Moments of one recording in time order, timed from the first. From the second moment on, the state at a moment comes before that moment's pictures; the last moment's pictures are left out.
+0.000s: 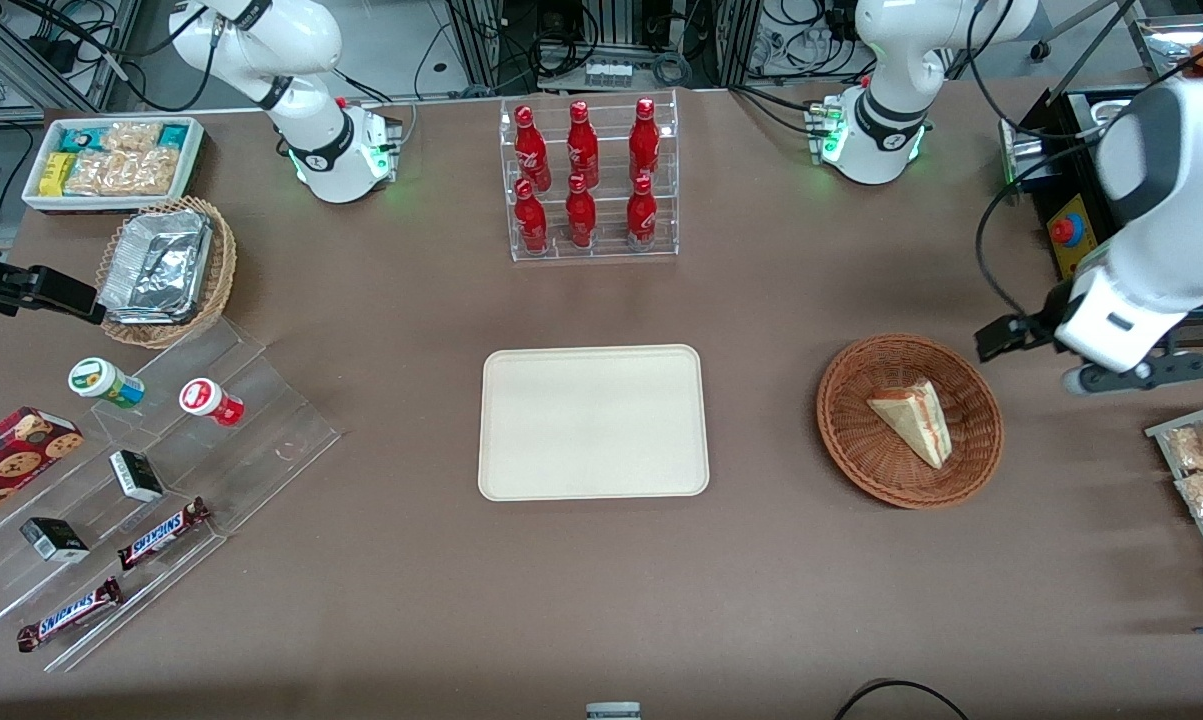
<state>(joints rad) -0.01 0.03 -0.03 -1.94 0.01 1.95 -0.23</state>
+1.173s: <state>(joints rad) -0.04 0.22 -0.04 -2.19 0.06 2.42 -0.69</state>
